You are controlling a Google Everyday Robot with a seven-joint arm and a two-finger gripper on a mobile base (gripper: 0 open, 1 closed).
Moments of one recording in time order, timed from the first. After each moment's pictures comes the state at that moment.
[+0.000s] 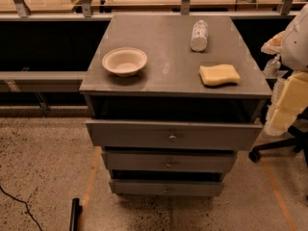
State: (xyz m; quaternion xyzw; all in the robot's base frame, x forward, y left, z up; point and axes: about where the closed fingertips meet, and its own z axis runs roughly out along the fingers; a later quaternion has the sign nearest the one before) arm 0.438 -0.217 0.977 -0.60 0.78 -0.03 0.16
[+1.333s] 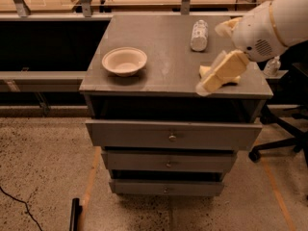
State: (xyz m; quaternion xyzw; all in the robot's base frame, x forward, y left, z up) arm 0.533 -0.125 0.980 -0.55 0.73 0.12 0.38
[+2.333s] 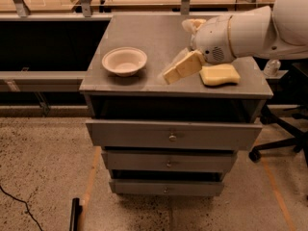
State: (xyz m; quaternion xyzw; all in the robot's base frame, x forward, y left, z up) arm 0.581 -0.043 0.980 -0.52 0.66 0.20 0.50
